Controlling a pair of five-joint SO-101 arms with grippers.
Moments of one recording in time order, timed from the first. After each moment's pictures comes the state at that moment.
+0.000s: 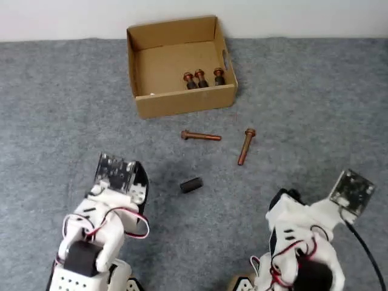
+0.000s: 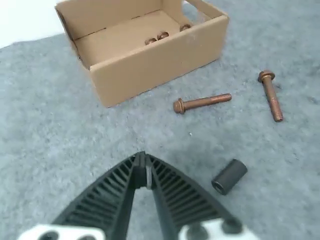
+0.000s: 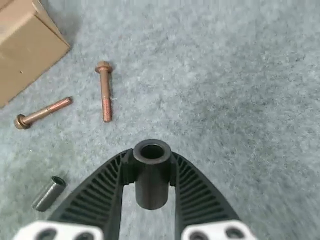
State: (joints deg) left arm 12.0 -87.9 76.2 57.8 3.6; right arm 9.2 -98.1 64.6 85.4 -23.1
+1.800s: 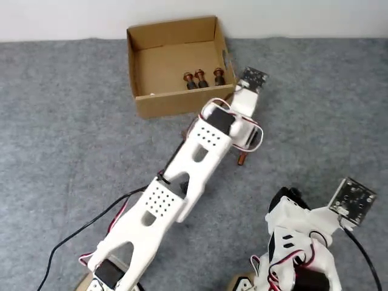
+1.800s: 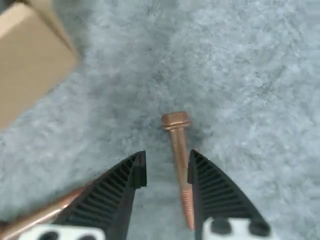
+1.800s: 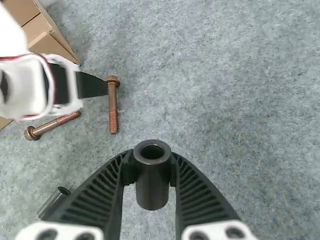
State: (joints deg) left arm 33.8 76.8 -86.5 86.4 16.0; right arm 9.2 -103.8 66.2 85.3 -23.0
